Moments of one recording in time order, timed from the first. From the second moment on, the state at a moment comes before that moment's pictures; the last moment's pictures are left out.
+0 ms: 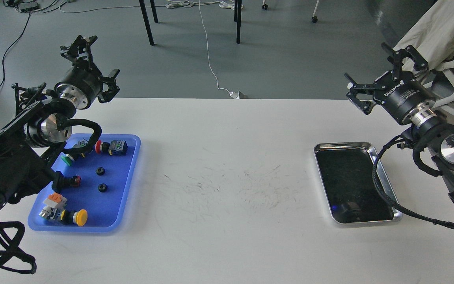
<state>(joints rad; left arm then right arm) -0.83 0.33 -0.82 -0.60 0.15 -0.20 -0.17 0.55 -0.50 1.04 1.05 0.24 0.31 -0.10</state>
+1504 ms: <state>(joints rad) -0.80 0.83 -0.65 -1.31 0.52 -0.14 -0.13 0.53 -0.70 0.91 1.24 0.16 0.40 -0.10</state>
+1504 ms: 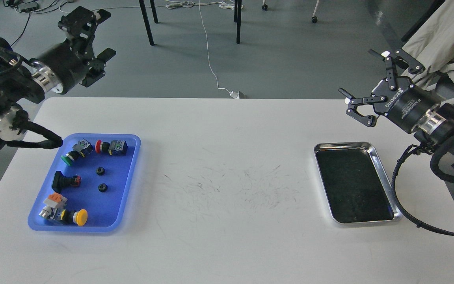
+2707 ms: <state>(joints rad) -0.69 0.97 -0.25 -1.41 1.78 -0.15 -0.12 0.48 -0.74 1.00 1.20 0.18 0.38 -0.05</state>
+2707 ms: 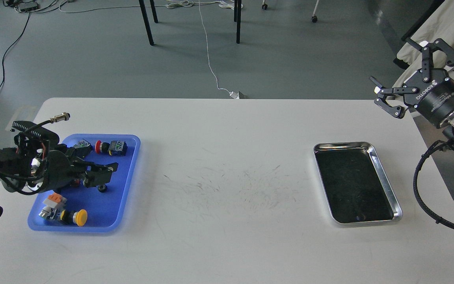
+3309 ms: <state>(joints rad) -0.66 0.82 -0.26 -1.17 1.80 -0.13 -0.12 0.48 -0.74 1.02 1.19 0.18 0.38 -0.05</state>
